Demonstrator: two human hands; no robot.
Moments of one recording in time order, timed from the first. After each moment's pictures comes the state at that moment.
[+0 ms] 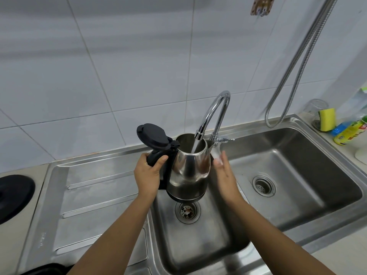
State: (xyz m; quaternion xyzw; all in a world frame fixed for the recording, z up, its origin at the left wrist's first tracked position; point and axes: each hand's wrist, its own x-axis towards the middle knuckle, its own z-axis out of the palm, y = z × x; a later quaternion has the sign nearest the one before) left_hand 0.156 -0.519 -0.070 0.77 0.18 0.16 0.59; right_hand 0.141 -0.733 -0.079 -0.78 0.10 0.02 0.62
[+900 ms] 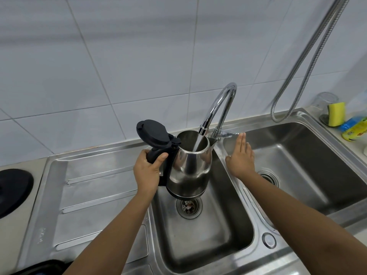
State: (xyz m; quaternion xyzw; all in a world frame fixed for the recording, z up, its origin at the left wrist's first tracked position) left_hand 0.157 -0.515 -0.076 0.78 0.18 0.15 0.58; right_hand 0.222 -0.791 -0.117 -0.98 0.10 0.07 0.14
